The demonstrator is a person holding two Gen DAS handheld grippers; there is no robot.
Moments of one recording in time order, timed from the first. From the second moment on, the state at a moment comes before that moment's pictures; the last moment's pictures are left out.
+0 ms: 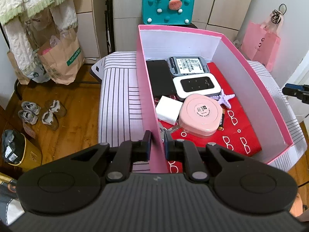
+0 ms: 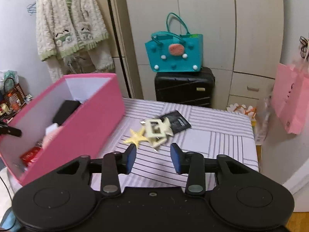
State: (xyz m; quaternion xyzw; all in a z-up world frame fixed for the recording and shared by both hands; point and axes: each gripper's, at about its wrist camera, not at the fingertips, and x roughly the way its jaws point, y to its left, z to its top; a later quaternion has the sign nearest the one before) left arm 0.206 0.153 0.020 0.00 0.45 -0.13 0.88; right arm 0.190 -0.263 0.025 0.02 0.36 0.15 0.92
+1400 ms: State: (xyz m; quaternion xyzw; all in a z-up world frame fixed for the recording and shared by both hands) left arm 0.204 0.130 0.019 0.07 0.46 -0.11 0.88; right arm 0.222 -0.220 -0.012 -0.05 0.25 0.19 0.95
